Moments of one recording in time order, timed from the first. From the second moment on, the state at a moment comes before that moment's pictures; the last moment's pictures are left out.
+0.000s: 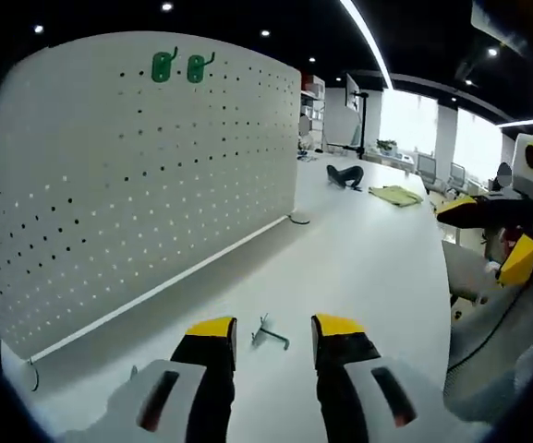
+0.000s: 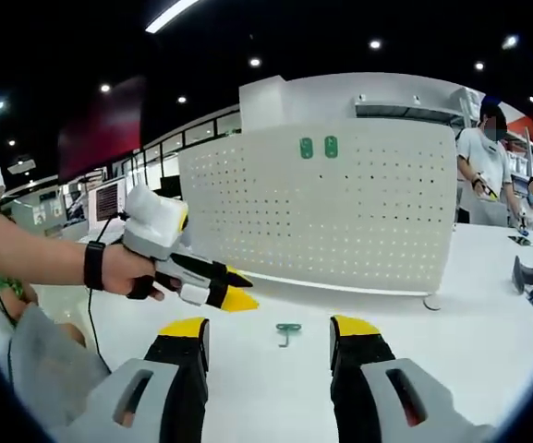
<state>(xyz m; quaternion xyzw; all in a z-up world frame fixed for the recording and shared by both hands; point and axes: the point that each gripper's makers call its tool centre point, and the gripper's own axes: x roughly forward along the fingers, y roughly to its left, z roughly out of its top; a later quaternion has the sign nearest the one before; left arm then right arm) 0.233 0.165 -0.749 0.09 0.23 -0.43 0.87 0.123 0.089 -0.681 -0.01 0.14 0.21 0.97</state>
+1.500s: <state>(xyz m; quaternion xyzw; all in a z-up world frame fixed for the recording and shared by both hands) 0.268 0.152 -0.826 0.10 0.29 -0.42 0.85 0.114 0.088 -0.709 0.02 0.19 0.20 0.96</state>
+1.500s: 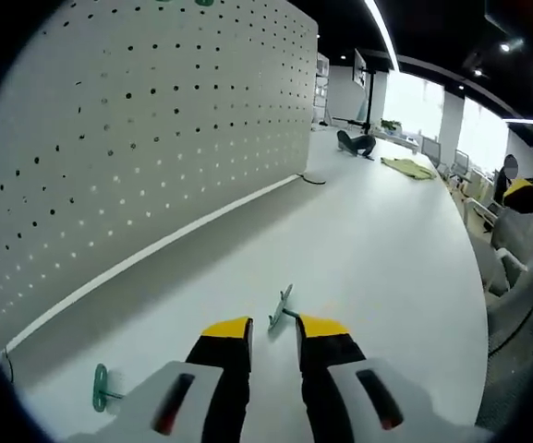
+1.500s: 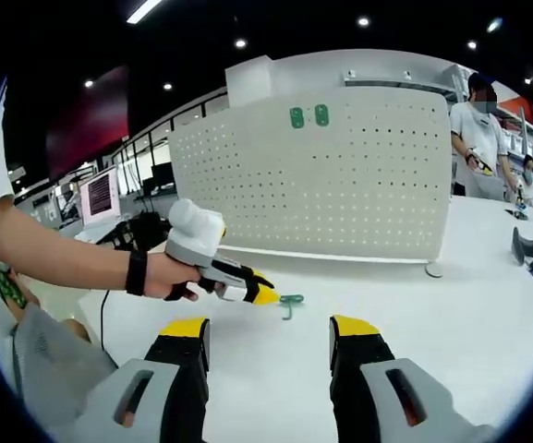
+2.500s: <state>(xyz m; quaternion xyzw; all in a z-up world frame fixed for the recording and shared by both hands) 0.273 0.142 -0.848 0.10 0.30 -0.43 0.85 0.108 0.079 -0.720 0.03 0.21 0.18 0.96</state>
